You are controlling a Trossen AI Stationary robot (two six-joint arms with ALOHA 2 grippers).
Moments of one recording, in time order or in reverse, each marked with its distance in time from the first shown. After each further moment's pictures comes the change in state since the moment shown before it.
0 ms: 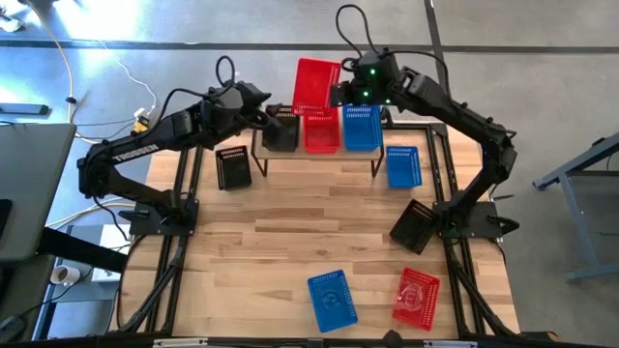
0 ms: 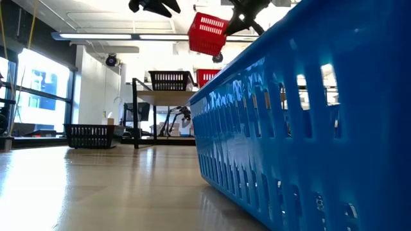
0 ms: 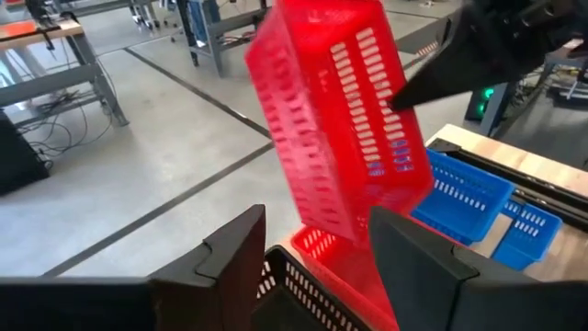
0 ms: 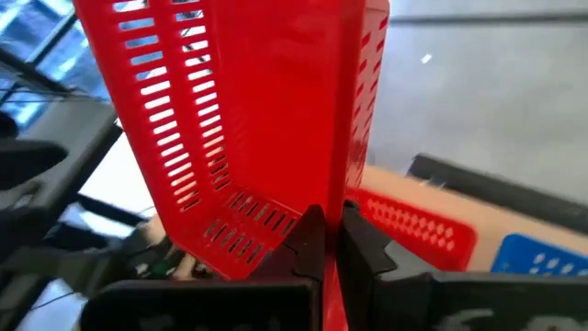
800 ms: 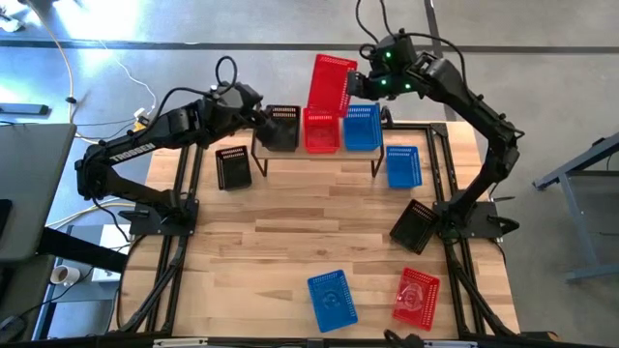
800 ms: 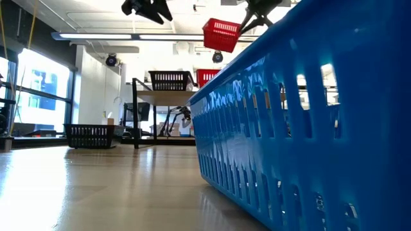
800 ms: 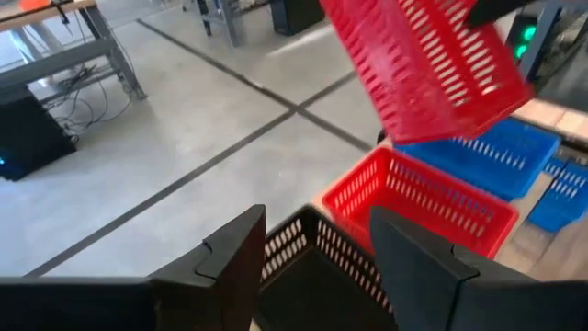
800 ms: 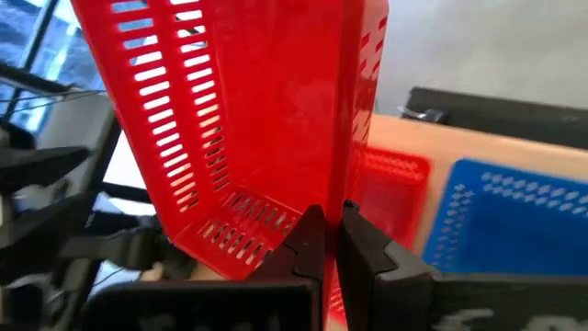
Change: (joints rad) left arm 0.033 -0.017 0.000 -0.136 -0.001 -0.001; right arm -0.112 -0.004 0.131 -0.273 -0.187 0.109
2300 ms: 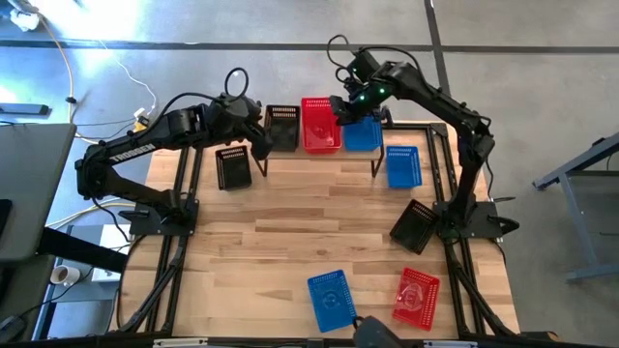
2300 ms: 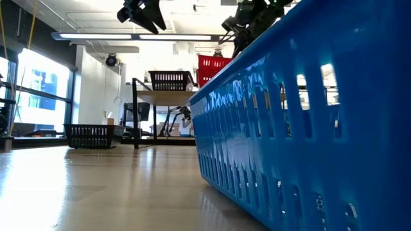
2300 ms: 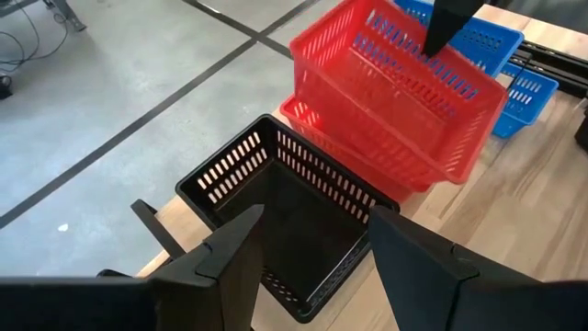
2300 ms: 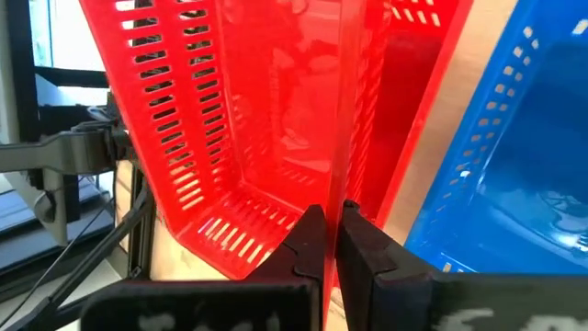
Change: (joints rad) left arm -0.016 0.000 0.000 -0.209 0.132 -0.079; right arm -0.020 0.214 0.000 -0.172 -0.277 -0.032
